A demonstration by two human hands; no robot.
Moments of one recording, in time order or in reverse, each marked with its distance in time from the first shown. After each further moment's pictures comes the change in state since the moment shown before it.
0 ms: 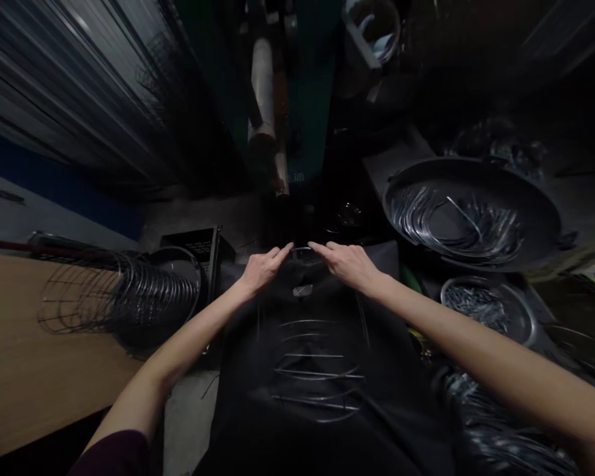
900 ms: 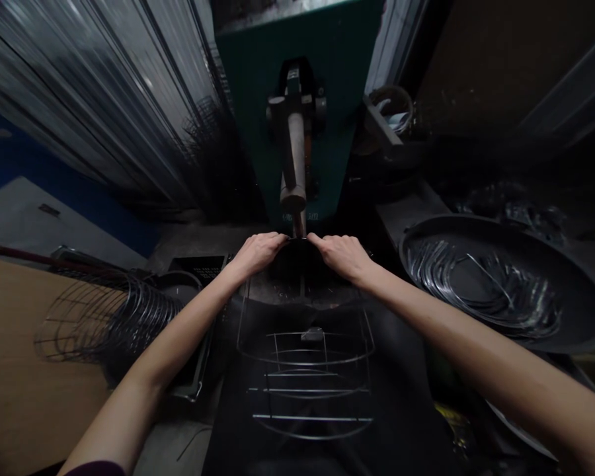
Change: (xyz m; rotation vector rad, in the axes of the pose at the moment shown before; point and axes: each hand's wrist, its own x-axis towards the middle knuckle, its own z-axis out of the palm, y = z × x) left_hand 0.067 -0.053 -0.106 0.105 0.142 -0.002; right_hand 0.107 -0.001 -0.068 -0.282 0.043 -0.012
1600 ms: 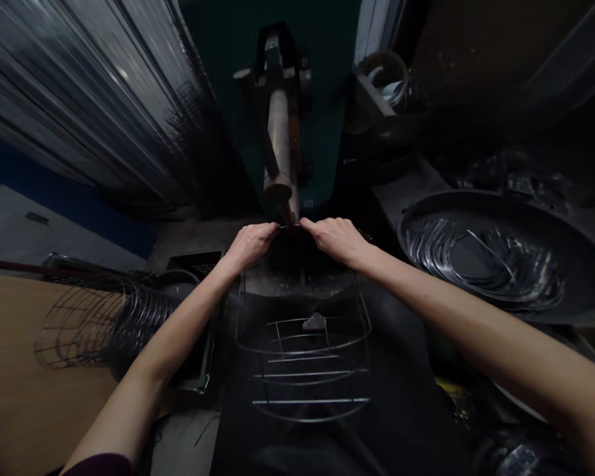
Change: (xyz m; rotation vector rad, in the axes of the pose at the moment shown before) left_hand 0.007 -0.006 0.011 -0.086 0.048 -0.003; right_hand 0.006 0.005 -0.006 0.090 -0.013 0.019
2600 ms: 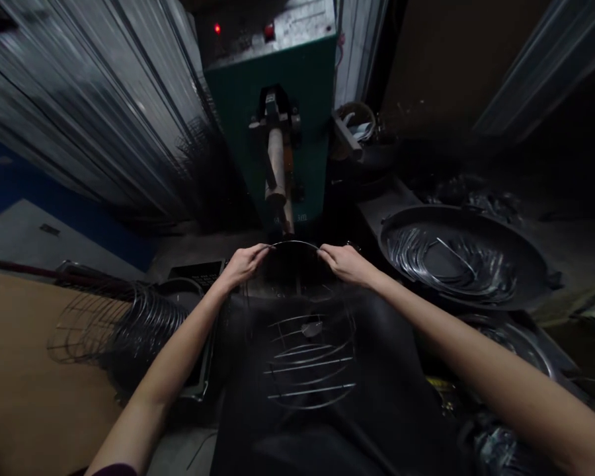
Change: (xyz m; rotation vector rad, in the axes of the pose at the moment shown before) left_hand -0.057 0.005 -0.011 -0.535 0.064 -0.128; right_hand -0.070 0.012 0.016 0.492 0.056 0.025
